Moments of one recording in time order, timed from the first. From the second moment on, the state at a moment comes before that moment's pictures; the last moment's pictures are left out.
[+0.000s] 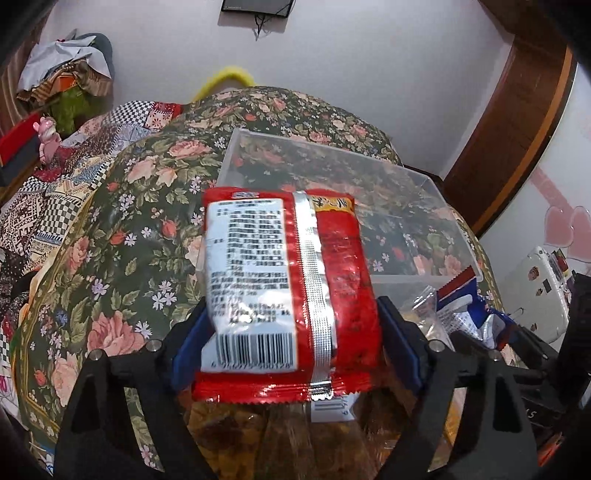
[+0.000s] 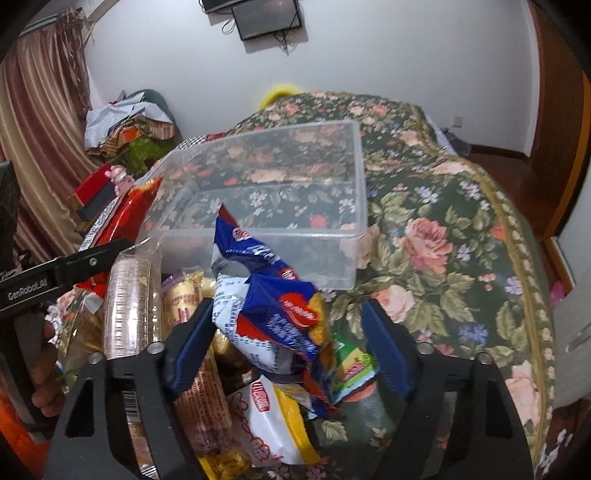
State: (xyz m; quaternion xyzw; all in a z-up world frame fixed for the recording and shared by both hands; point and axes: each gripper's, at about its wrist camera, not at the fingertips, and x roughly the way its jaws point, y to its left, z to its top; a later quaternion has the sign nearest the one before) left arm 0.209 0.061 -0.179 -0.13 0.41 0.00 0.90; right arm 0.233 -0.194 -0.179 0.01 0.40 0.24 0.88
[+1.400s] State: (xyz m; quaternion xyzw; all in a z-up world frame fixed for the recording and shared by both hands) left arm 0.242 0.055 -0.122 -0.06 0.35 0.01 0.93; right arm 0.271 -0.179 -0.108 0.02 0.29 0.25 0.92
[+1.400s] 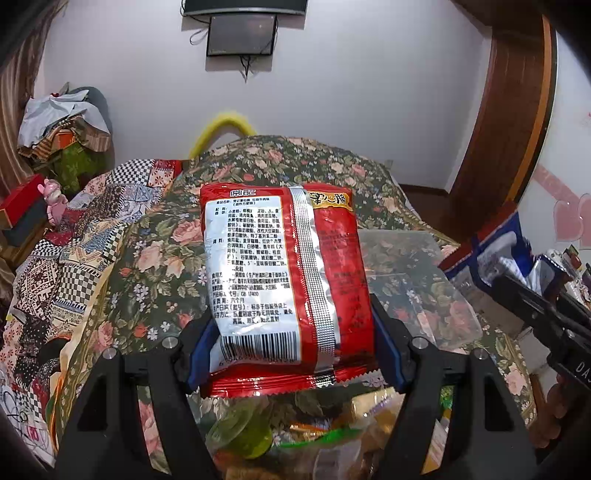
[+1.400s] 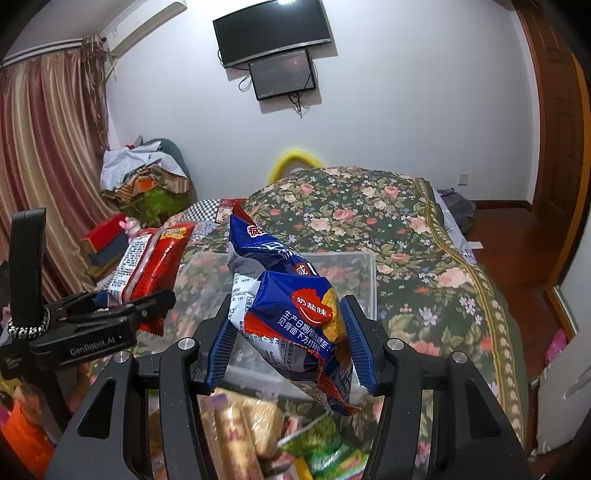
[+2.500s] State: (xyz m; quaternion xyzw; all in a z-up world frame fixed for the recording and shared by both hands) left arm 0.292 0.047 -0.143 -0.03 0.41 0.01 0.91; right arm 0.309 -0.161 -0.142 -0.01 0.38 0.23 0.90
